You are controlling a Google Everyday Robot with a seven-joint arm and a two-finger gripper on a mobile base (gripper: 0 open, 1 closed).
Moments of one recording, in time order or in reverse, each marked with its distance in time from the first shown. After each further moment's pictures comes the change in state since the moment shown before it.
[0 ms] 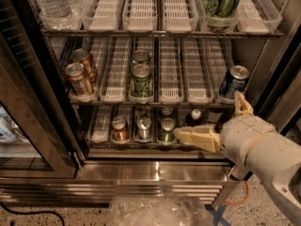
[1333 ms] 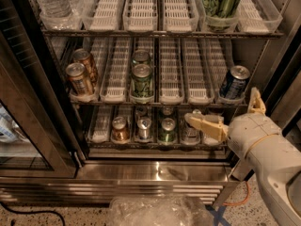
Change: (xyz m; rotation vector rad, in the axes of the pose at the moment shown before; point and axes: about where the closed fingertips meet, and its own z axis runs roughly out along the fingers) arm 0.004 -0.050 0.006 0.191 -0.131 0.063
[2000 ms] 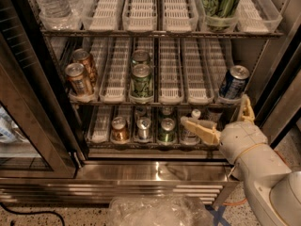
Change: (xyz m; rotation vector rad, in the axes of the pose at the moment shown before) arm 0.027 0.005 0.017 -0.008 -0.115 0.054
